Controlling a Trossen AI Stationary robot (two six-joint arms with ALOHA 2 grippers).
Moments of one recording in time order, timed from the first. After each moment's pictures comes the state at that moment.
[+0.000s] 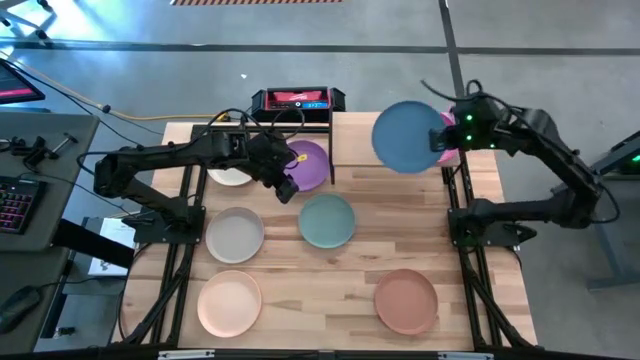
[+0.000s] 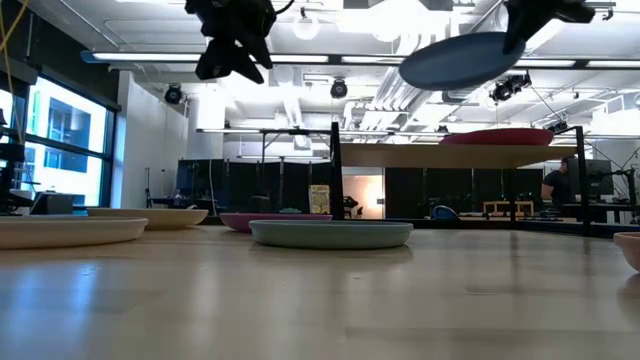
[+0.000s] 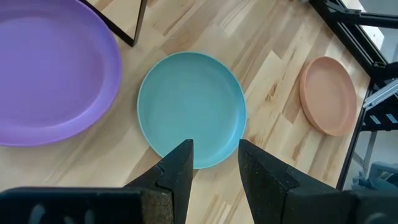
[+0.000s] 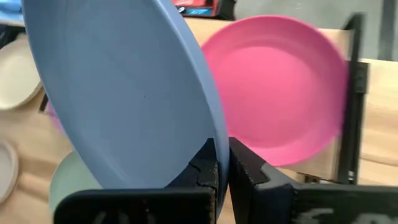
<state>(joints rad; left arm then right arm) 0.21 1.39 1.28 -0.81 0.14 -0.54 -0.58 1.02 1.47 -1.41 0.24 0.73</state>
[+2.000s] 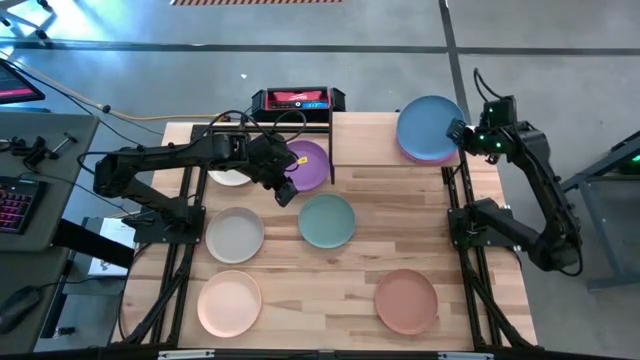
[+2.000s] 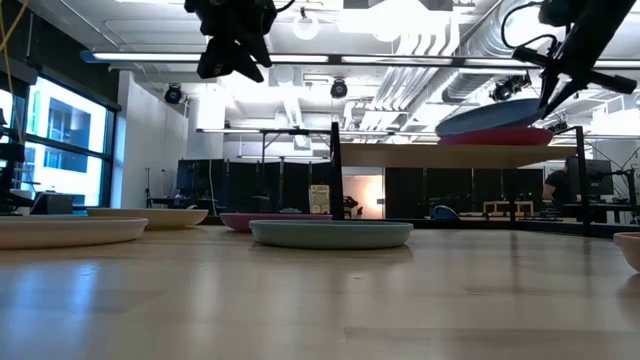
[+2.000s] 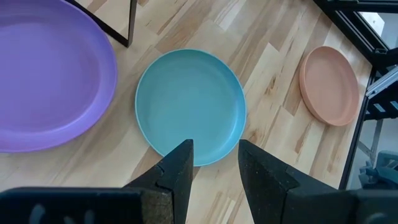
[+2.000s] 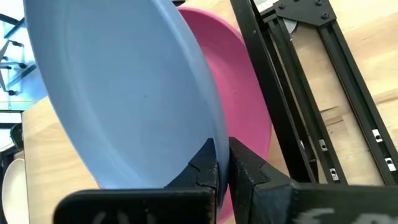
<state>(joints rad) 0.20 1.39 1.28 -0.81 0.14 -0.49 -1.31 0.81 0.96 -1.07 -0.17 0.70</state>
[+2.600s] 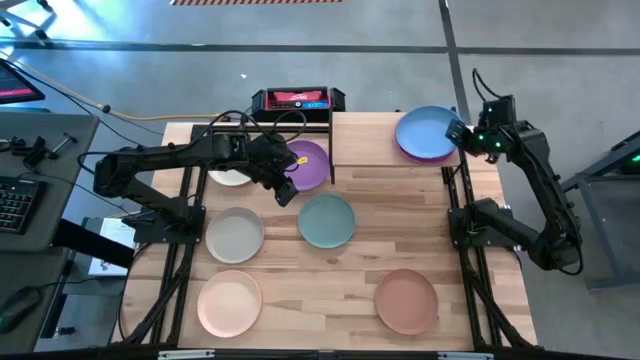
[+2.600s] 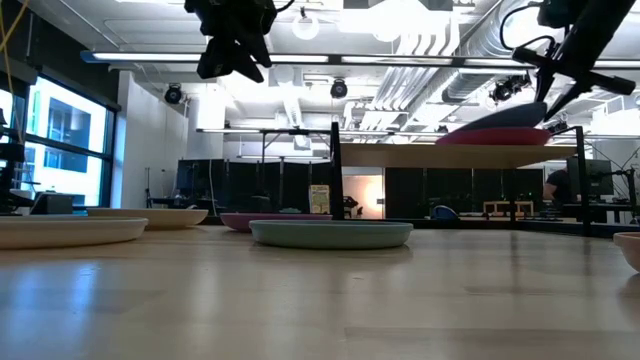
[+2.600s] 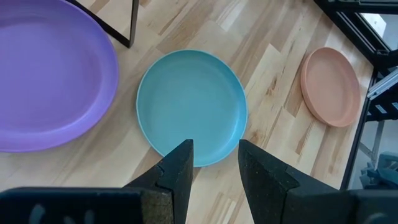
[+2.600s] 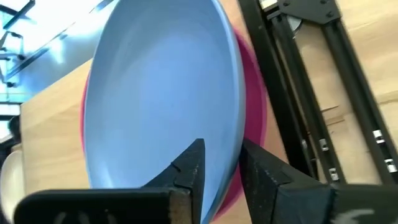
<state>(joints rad) 0.20 1.39 1.28 -0.81 0.14 -0.50 -1.31 0.82 0.96 -1.08 -0.19 0.67</state>
